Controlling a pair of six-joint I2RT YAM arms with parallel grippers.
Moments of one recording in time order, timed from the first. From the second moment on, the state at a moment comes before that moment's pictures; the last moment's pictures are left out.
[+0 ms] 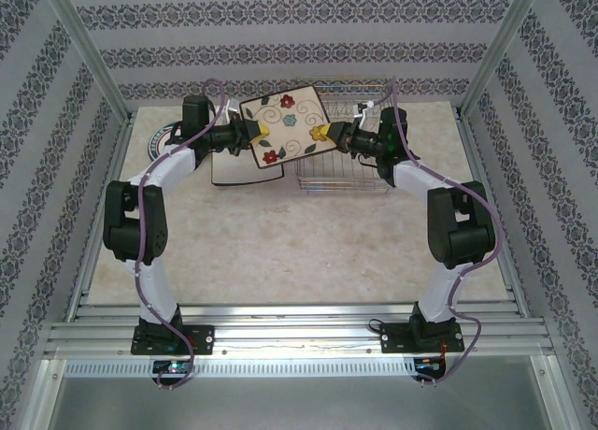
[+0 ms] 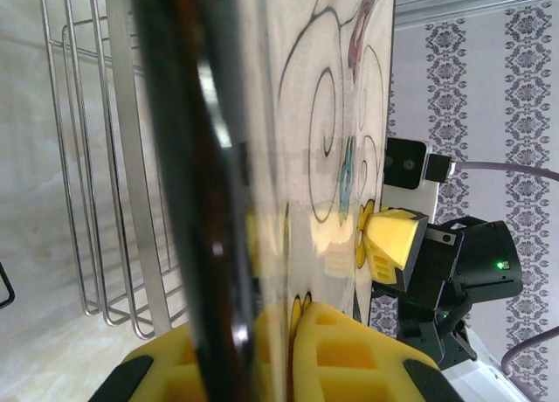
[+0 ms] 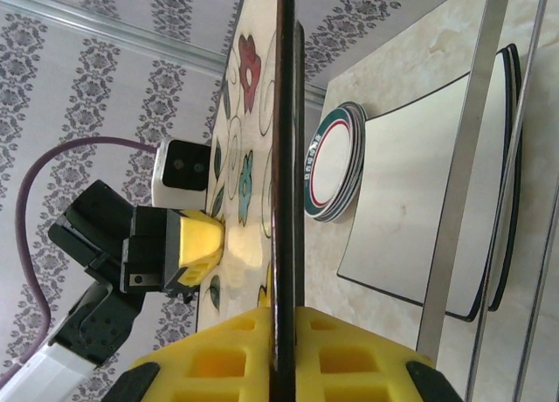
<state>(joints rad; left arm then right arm) -0.10 1.92 1.47 -0.04 0.98 -0.91 0.19 1.86 1.23 0.43 -0.91 1.07</state>
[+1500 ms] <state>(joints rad) -0.07 1.62 1.23 0.09 0.45 -0.96 0.18 1.90 2.08 -0.93 -0.28 0.32</state>
